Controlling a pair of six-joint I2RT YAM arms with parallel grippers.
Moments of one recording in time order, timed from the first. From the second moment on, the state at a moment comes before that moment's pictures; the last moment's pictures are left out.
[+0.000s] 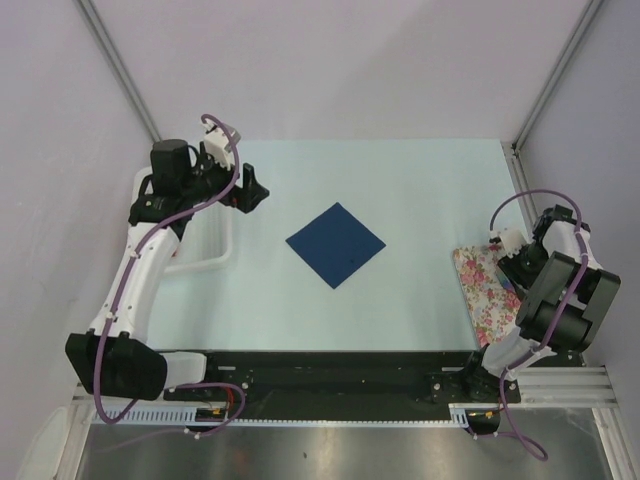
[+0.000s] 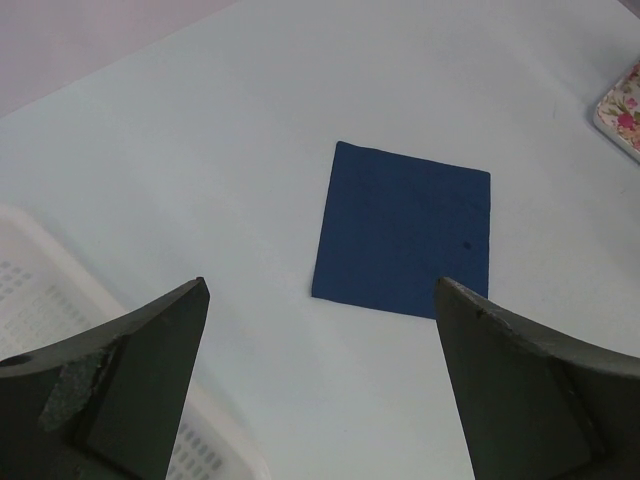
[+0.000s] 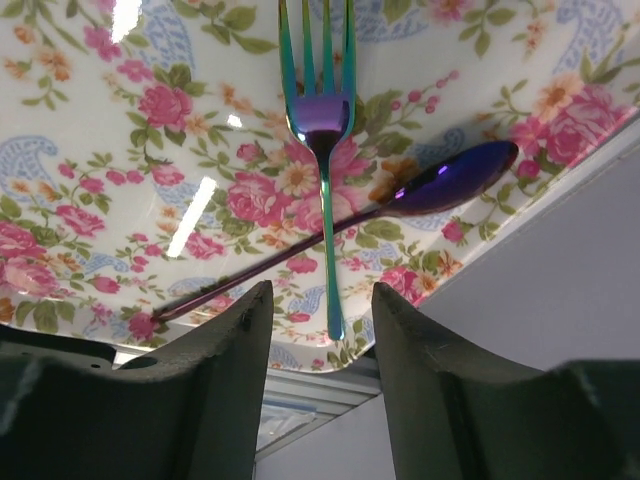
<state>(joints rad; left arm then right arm) -0.09 1.27 1.30 -0.48 0.57 0.17 -0.49 1.58 1.07 -0.96 0.01 -1.05</state>
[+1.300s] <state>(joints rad) -0.10 1.26 1.23 -0.40 0.50 0.16 -0.44 1.59 1.00 -0.89 -0.01 -0.97</state>
